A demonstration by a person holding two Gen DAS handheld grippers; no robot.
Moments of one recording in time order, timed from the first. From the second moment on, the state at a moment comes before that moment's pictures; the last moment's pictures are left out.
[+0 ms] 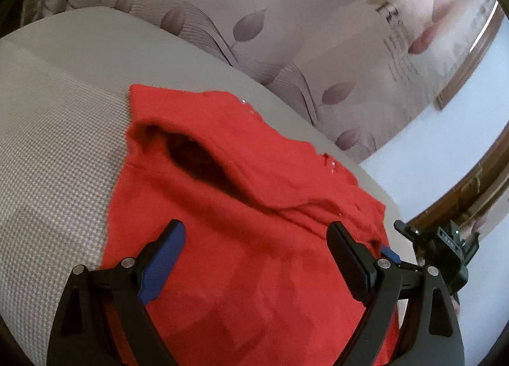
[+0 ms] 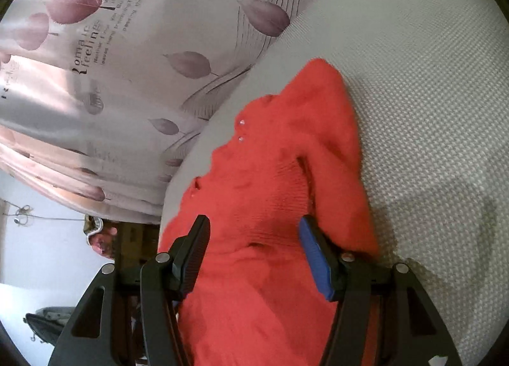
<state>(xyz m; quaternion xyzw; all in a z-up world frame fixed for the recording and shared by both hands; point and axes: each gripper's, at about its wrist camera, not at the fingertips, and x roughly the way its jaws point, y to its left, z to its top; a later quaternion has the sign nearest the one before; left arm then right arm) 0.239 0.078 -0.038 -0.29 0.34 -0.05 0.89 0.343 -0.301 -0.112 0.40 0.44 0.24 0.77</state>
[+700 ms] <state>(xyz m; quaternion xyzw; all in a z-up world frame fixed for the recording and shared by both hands) 0.232 0.088 -0.038 -0.33 0.32 -0.03 0.89 0.344 -0.323 -0.092 0.38 0.45 0.25 0.77</state>
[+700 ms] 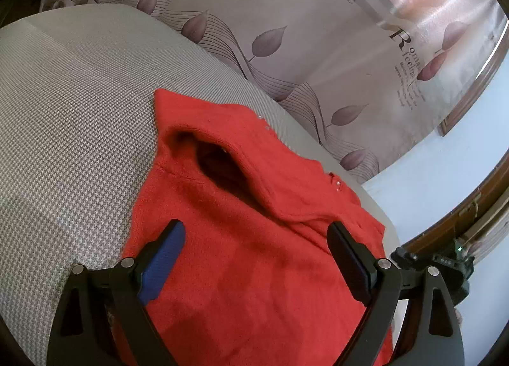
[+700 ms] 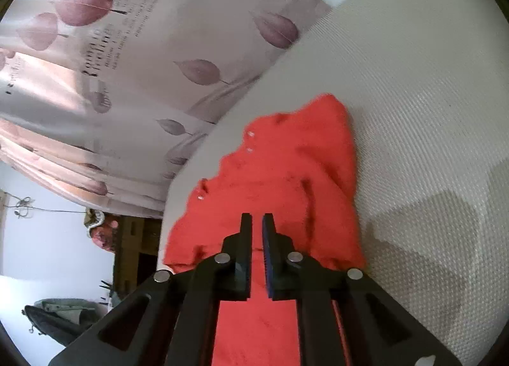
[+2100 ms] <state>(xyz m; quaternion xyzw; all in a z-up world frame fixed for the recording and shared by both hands) 0.233 0.083 -0.036 -0.33 0.32 -0.02 0.89 0.363 -0.351 -0.084 0.30 0.43 0.17 0.83</state>
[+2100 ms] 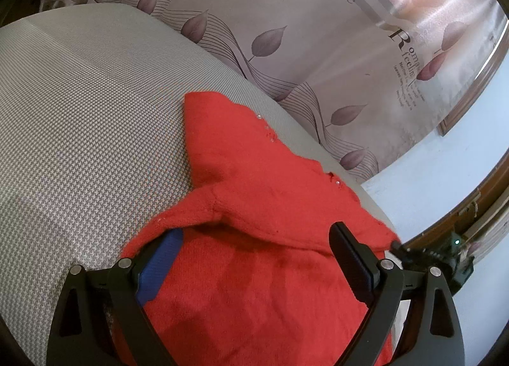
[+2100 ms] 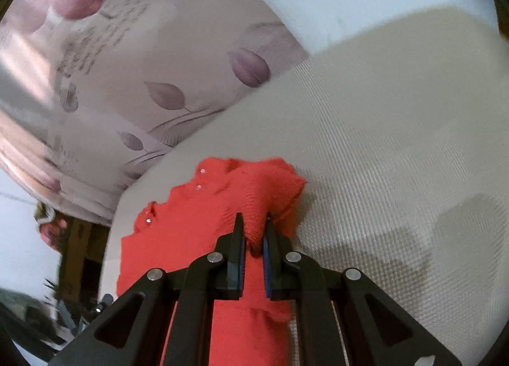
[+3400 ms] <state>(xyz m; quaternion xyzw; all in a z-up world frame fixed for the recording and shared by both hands) 0.236 0.094 0.000 -0.34 0.31 0.00 0.89 0.361 -0.364 -0.129 0.50 0.41 0.23 0.73</state>
